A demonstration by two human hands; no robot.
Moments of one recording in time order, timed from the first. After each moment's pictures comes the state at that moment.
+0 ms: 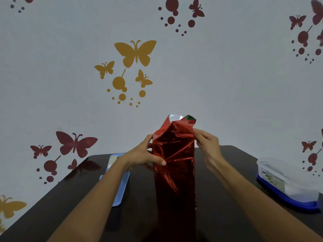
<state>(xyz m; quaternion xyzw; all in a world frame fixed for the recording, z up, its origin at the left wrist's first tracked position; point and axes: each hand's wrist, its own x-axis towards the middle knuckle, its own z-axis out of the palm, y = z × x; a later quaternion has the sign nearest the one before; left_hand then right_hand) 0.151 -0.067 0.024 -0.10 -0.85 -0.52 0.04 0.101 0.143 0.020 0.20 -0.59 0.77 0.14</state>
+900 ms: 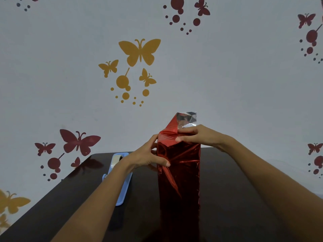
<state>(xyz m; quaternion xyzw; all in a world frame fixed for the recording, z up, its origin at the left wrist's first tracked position) 0.153 -0.067 0.022 -0.11 -0.86 -0.50 0.05 0.092 0.148 0.072 0.38 -0.84 0.38 -0.02</state>
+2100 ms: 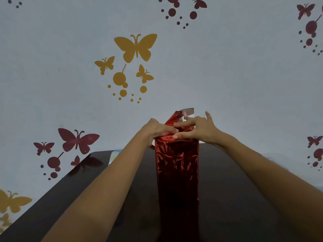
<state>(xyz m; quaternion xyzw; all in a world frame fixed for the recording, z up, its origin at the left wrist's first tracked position) 0.148 -0.012 0.086 0.09 -0.84 -0.52 0.11 0.098 0.146 0.072 0.36 -0.87 0.29 0.18</state>
